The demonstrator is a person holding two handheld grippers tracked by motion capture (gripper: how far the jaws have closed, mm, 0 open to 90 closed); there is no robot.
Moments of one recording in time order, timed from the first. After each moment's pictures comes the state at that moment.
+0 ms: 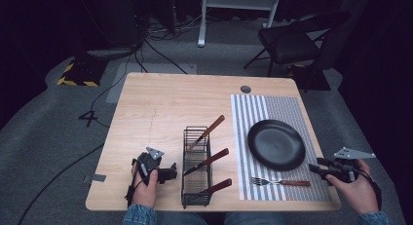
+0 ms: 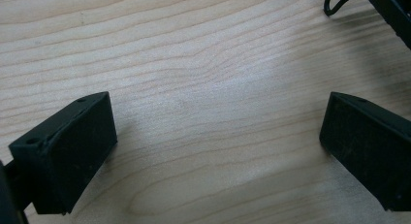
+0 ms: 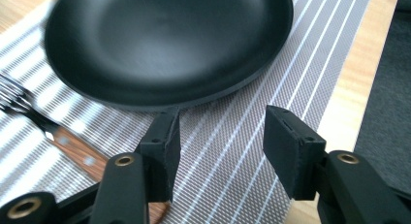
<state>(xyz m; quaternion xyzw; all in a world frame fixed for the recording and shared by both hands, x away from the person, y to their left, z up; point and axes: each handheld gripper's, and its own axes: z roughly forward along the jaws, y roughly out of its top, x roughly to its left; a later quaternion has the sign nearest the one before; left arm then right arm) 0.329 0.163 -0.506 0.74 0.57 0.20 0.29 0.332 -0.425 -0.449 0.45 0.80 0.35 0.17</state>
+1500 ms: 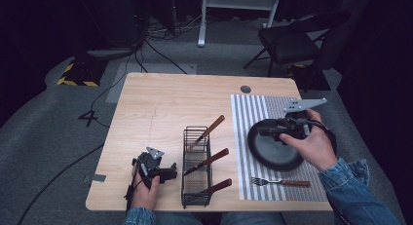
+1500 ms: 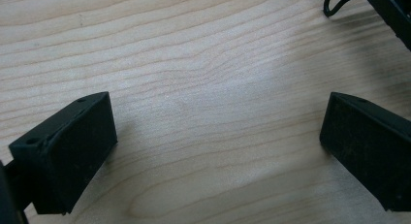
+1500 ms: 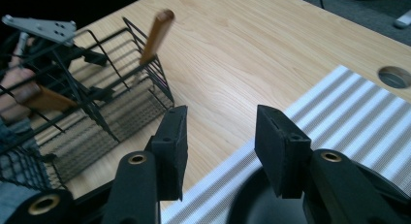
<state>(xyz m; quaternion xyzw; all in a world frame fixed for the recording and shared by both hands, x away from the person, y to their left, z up) 0.330 0.163 -0.506 0.74 0.57 0.20 0.29 0.395 -0.245 -0.320 0.30 0.85 0.42 0.09</state>
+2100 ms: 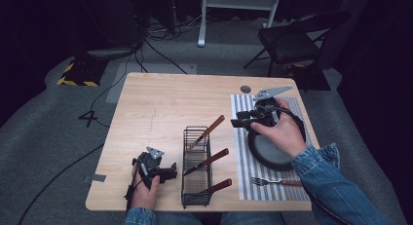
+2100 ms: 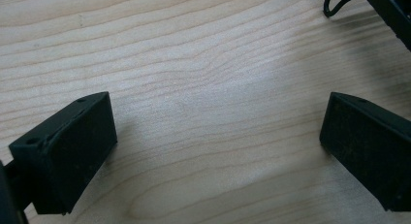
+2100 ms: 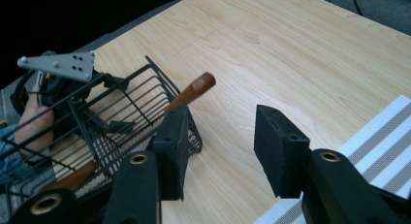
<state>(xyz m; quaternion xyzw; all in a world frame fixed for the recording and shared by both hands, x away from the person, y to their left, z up) 0.330 0.163 -0.506 0.74 0.57 0.20 0.29 0.426 -0.177 -0.320 0.30 0.85 0.43 0.05</state>
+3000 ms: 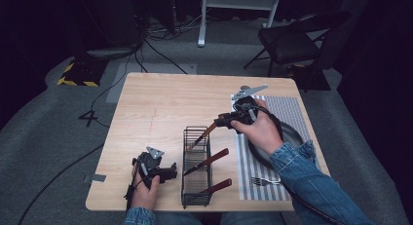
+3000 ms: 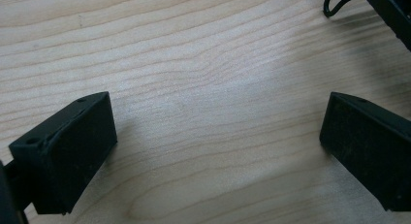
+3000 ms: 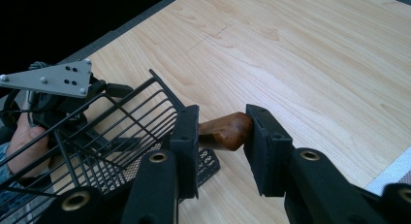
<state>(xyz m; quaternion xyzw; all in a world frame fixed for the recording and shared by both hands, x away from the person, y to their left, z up) 0.331 0.163 -0.506 0.74 0.57 0.20 0.29 0.439 -0.132 -0.338 0.30 0.86 0.41 0.03</state>
